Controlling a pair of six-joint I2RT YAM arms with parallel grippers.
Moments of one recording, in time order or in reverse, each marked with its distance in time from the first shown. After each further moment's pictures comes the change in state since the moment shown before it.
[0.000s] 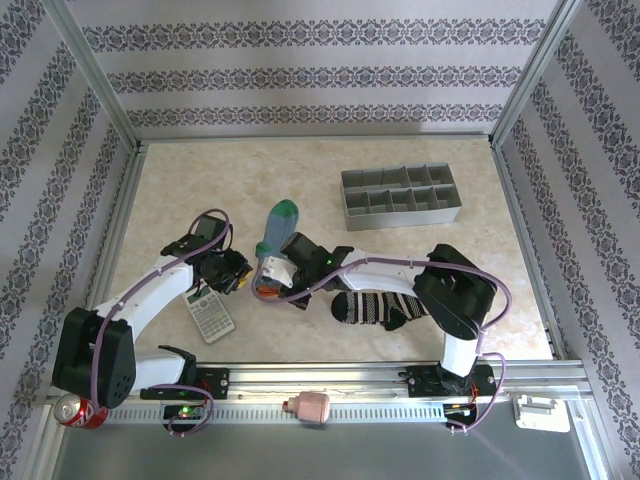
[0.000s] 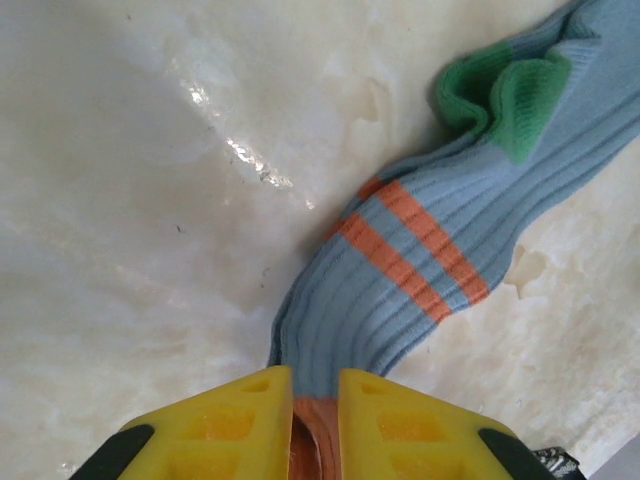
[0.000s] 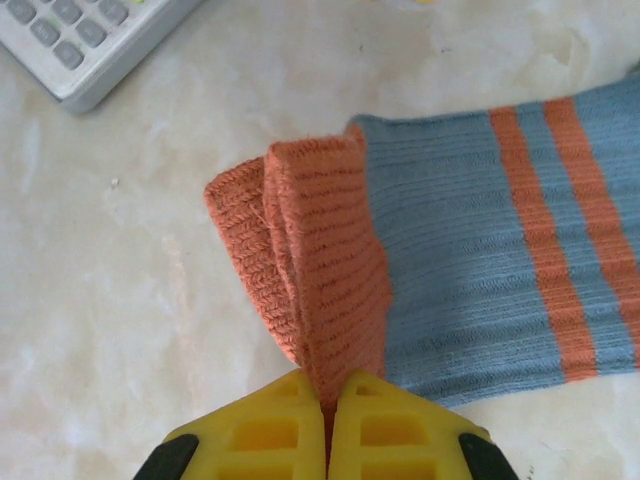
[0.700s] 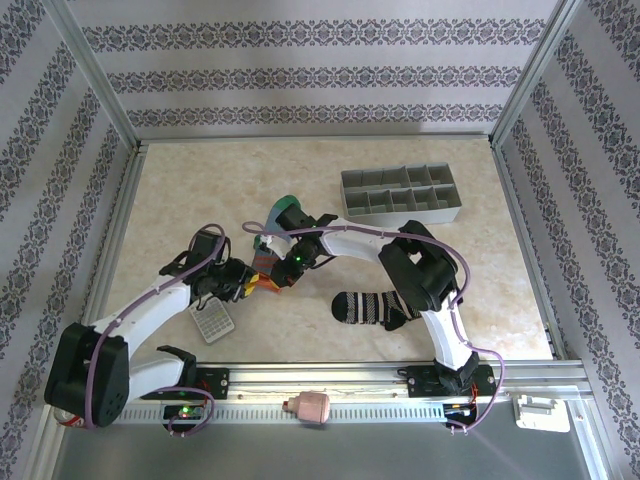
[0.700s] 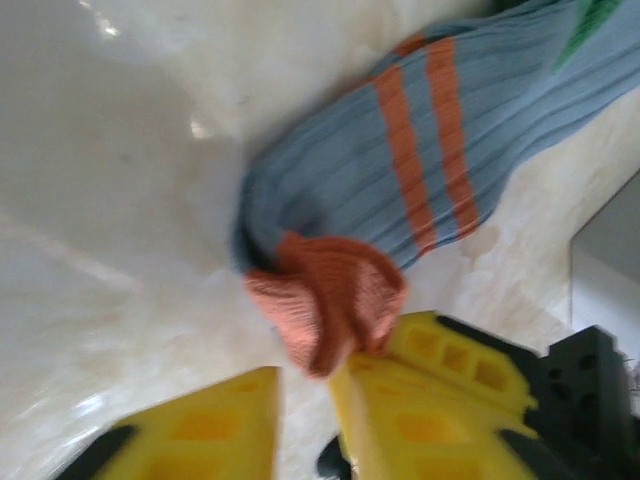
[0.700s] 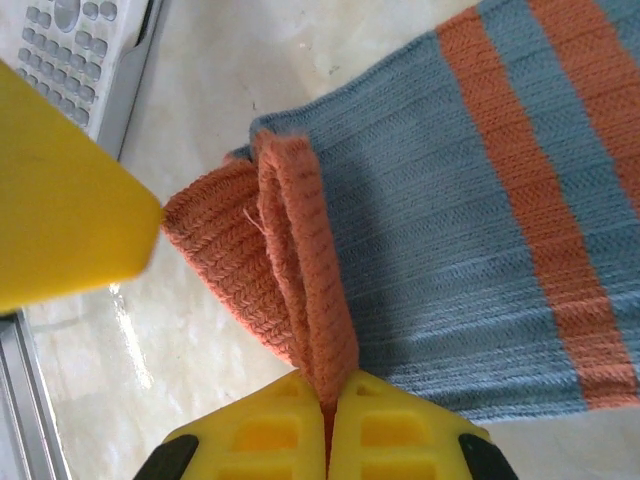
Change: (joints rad) left arm -0.023 -0.062 -0.178 0.268 0.108 -0.221; right arm -0.131 0.280 0.343 -0.243 -0.295 0.240
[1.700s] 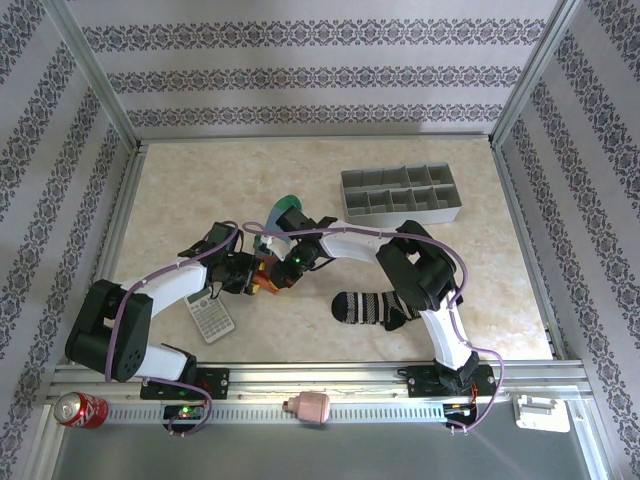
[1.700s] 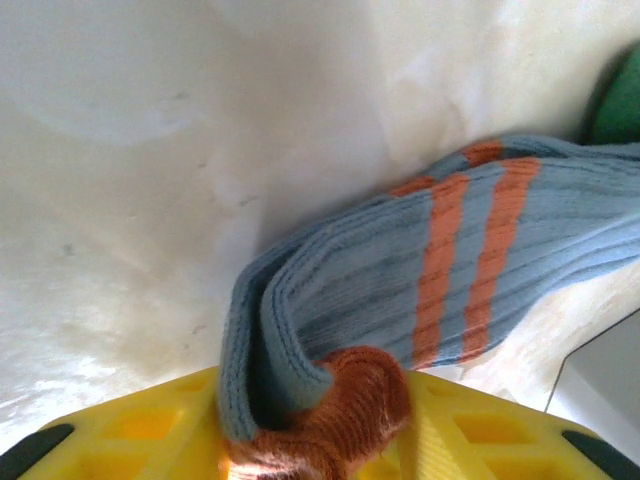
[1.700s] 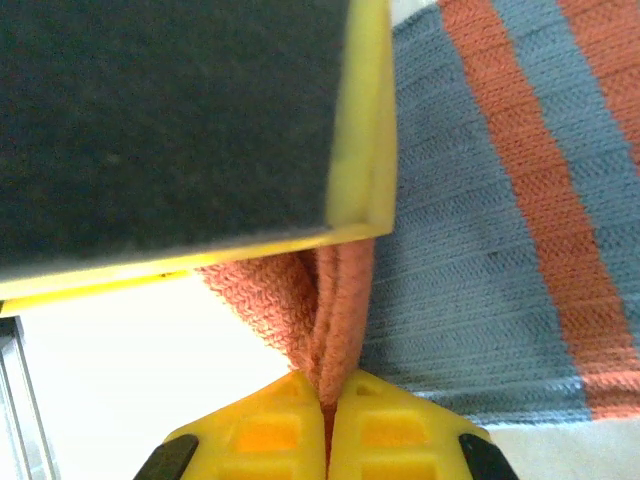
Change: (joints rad) left arm -0.019 0.222 0.079 0.049 -0.057 -0.204; right arm 0.000 0.000 -0.032 0.058 -0.005 0.027
